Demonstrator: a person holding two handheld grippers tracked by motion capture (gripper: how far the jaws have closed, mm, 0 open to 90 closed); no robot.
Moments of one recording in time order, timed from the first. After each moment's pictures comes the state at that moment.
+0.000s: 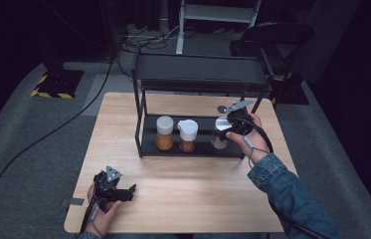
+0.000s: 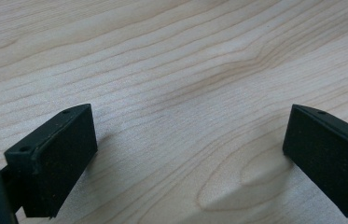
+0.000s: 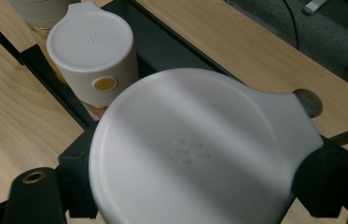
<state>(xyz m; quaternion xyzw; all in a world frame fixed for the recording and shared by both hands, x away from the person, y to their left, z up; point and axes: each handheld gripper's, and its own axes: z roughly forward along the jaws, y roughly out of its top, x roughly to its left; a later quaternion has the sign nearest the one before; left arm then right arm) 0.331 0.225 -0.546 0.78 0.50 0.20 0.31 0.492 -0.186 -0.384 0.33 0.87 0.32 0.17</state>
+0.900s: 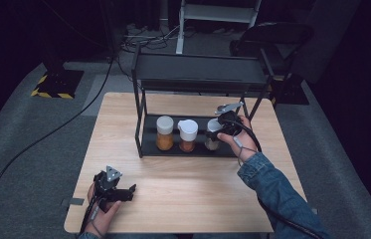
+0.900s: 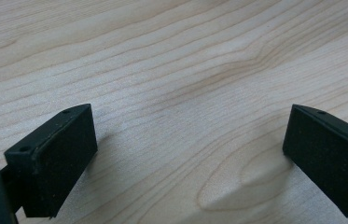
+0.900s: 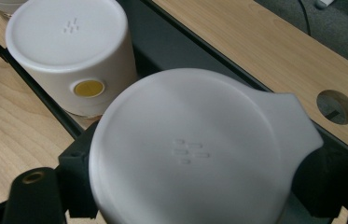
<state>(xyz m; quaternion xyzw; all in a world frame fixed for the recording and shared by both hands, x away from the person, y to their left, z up) 0.331 0.225 -0.546 0.78 0.50 0.20 0.31 0.511 -0.169 -0.416 0.33 0.87 0.32 0.16</state>
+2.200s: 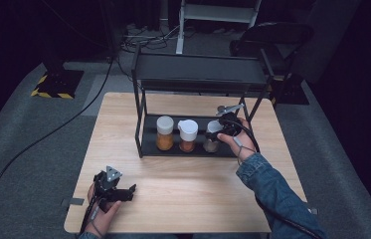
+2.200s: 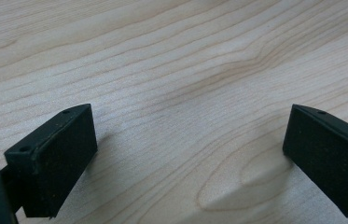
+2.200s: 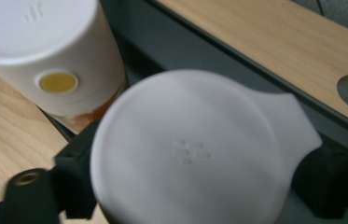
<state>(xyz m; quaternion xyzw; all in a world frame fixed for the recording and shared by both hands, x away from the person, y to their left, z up) 0.331 0.225 -0.546 0.78 0.50 0.20 0.31 0.521 -0.175 -0.435 0.36 0.86 0.34 0.13</state>
